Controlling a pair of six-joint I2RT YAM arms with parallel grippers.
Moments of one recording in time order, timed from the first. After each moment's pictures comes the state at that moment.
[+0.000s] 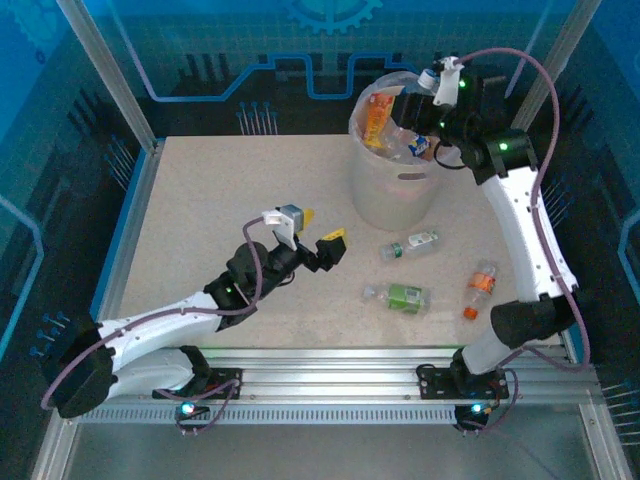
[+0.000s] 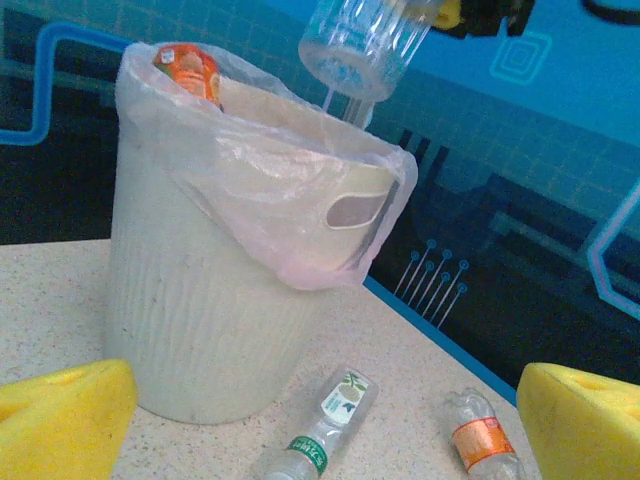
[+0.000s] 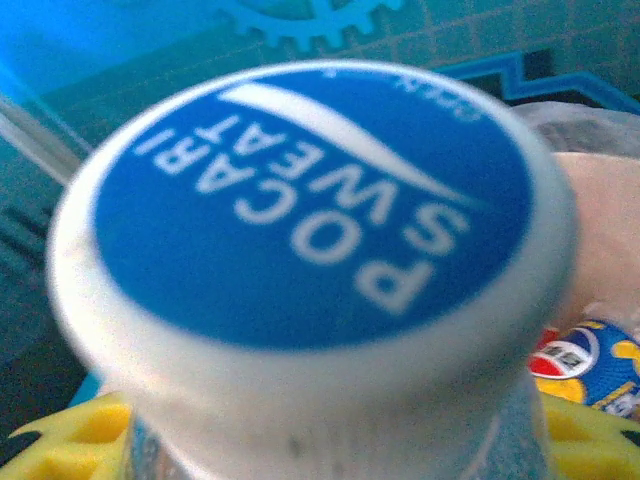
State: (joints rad) left arm -0.85 1.12 0.60 0.58 -0.17 -0.35; right arm 0.23 1.61 2.00 -0.76 -0.19 0.34
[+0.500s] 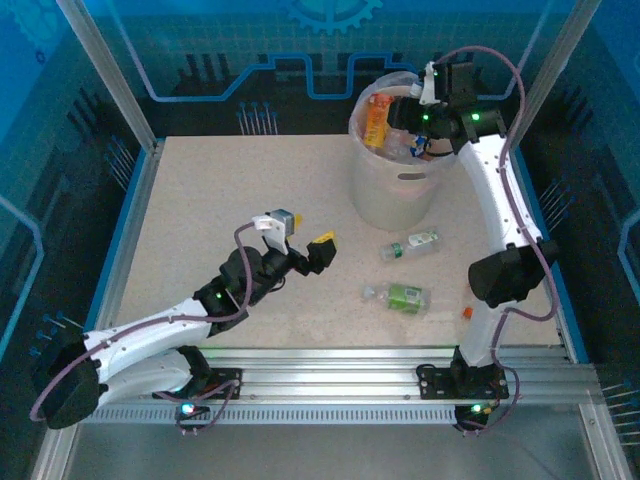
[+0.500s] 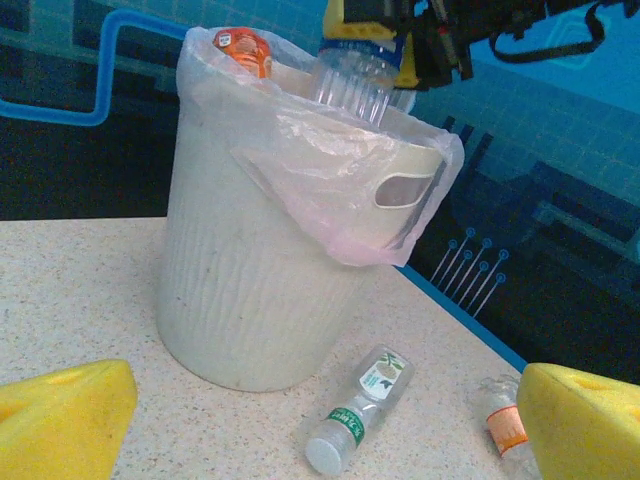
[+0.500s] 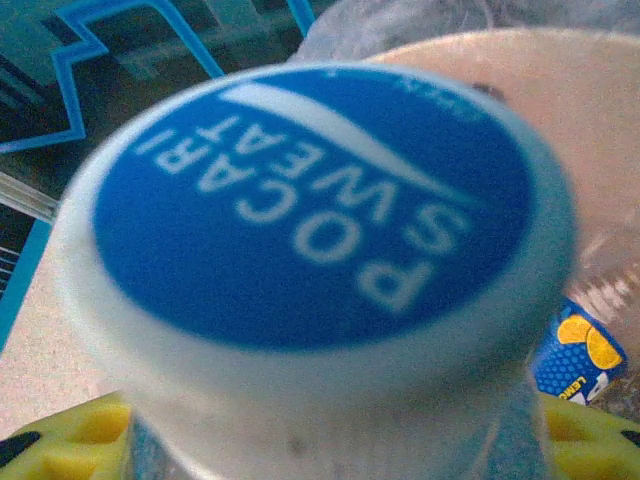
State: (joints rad) left arm -0.85 1.03 0.57 0.48 -0.24 -0.35; right arm 0.20 1.89 2.20 -0.96 -0.14 0.33
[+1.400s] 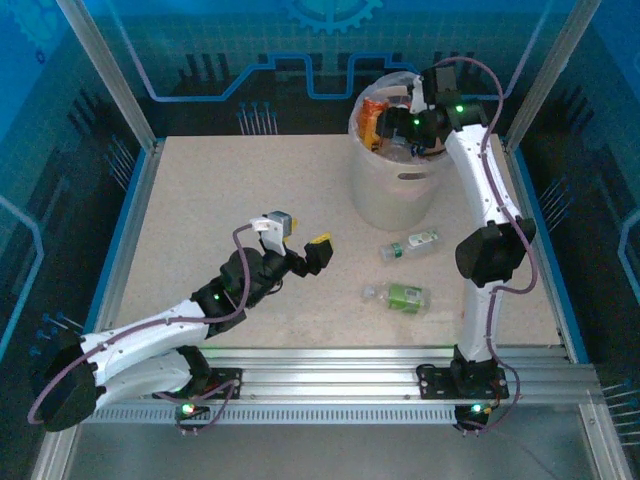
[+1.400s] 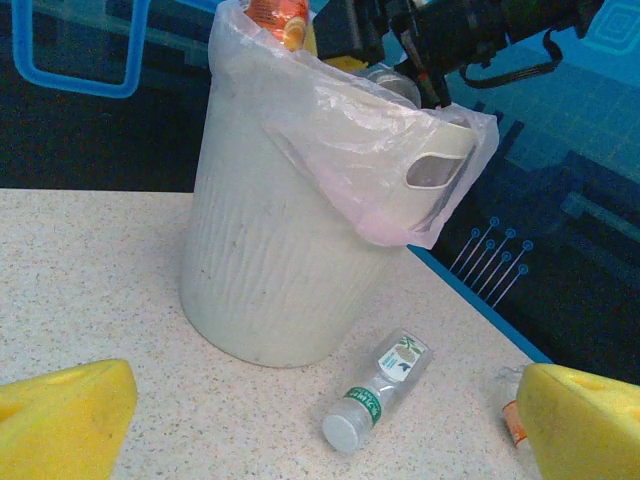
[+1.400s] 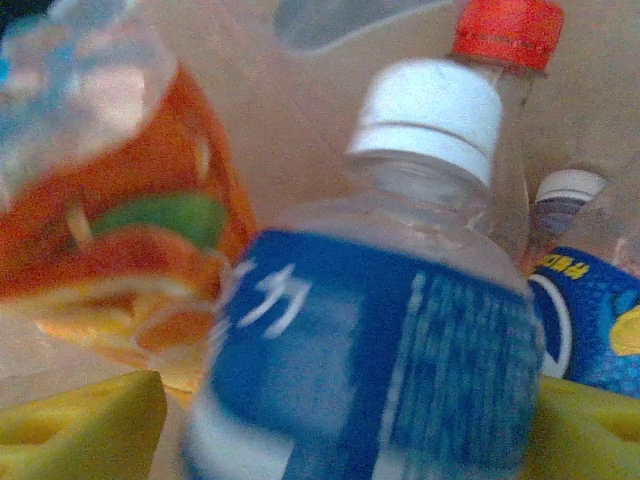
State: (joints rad) left arm -0.85 1.01 0.56 0.41 -0.27 -0.40; right arm 0.18 2.08 2.37 -1.09 -0.20 0.32
